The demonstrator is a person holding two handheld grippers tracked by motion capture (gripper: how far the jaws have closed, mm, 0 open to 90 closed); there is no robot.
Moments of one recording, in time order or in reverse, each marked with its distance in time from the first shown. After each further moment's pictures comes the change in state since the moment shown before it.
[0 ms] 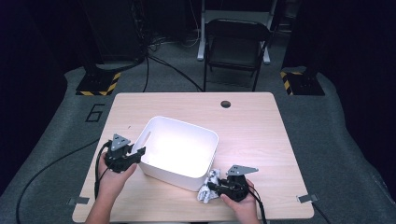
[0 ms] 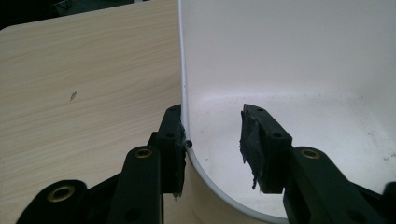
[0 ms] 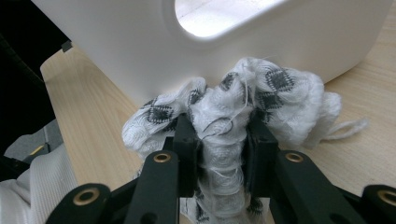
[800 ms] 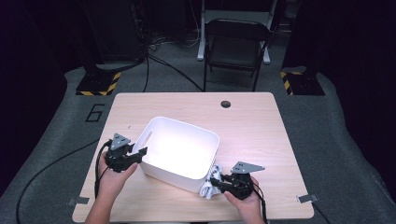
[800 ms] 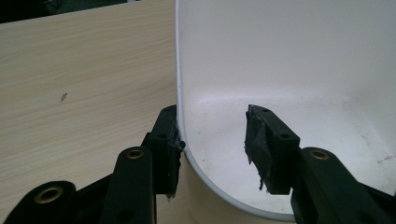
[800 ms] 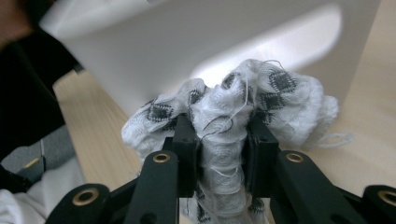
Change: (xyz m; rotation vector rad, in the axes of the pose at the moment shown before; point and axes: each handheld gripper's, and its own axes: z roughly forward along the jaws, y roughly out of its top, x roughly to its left) left arm 0.001 0.001 0.001 0.000 -0.036 -0.015; right arm 0.007 0.018 -0.024 -0.091 -0.003 -0.036
